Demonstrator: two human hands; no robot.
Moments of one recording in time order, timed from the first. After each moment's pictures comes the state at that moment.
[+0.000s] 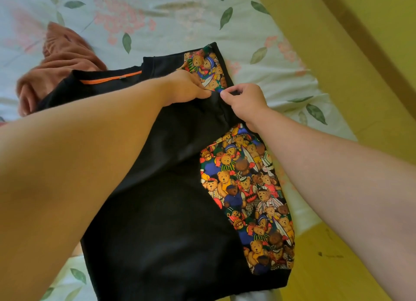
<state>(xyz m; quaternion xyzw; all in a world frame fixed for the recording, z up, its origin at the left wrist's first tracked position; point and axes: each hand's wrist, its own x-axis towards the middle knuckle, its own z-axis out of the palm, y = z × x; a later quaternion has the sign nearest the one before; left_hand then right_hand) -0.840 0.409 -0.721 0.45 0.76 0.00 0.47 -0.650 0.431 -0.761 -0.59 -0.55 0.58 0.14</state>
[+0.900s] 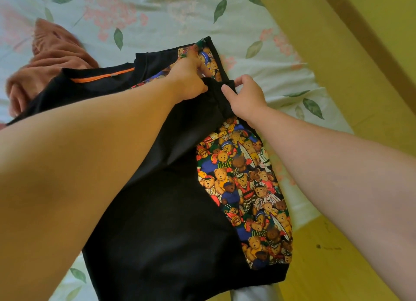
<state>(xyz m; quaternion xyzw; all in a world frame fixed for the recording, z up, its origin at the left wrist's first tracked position) -0.813 0.419 -0.727 0.48 0.79 0.07 0.37 -0.640 0.435 -0.772 -0.61 -0.60 0.50 0.10</state>
